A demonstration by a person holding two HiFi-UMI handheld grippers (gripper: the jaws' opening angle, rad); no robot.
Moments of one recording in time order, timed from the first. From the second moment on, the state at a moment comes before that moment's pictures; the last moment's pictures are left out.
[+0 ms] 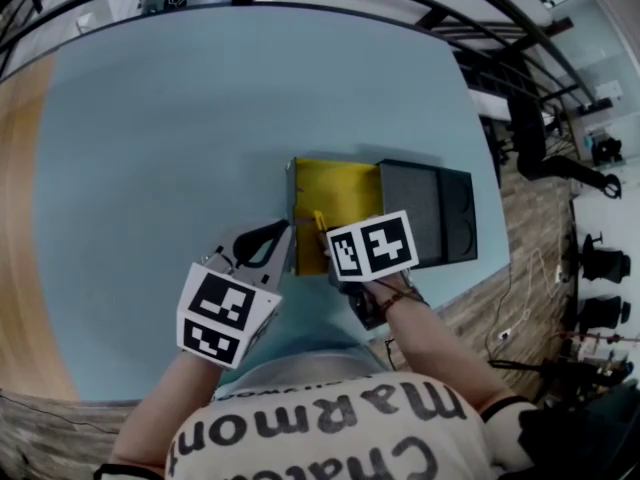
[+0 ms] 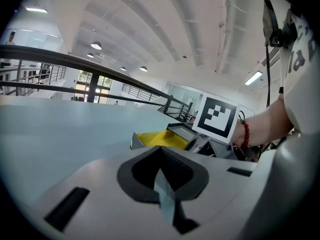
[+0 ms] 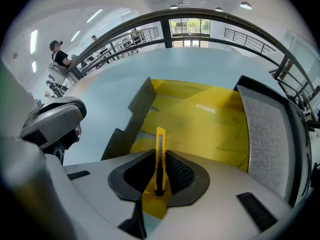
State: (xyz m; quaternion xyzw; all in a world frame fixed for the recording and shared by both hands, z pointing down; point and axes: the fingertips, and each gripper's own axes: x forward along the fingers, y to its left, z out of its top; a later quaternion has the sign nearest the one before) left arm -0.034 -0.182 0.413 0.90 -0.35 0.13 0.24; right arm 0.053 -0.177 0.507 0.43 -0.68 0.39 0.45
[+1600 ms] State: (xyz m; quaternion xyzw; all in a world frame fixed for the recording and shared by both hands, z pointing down) left arm -0.043 -0.175 0.417 0.89 -0.36 0.12 0.24; right arm 0.053 -0.174 0.515 0.41 -0.67 0.38 0.49
